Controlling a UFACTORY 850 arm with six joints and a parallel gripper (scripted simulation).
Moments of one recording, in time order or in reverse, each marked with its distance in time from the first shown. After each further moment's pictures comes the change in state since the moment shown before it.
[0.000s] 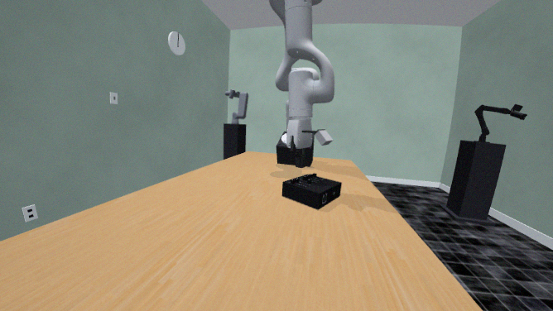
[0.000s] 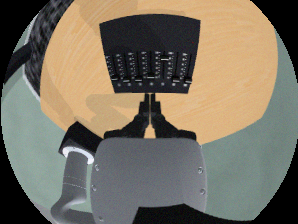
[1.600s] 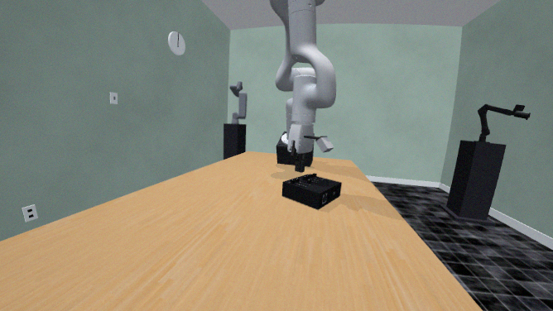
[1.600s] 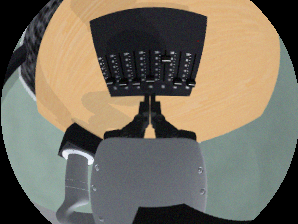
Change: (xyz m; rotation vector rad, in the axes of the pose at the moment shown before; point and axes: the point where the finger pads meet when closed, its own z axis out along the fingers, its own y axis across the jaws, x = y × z) arm -0.002 0.000 0.017 -0.027 -0.059 -0.002
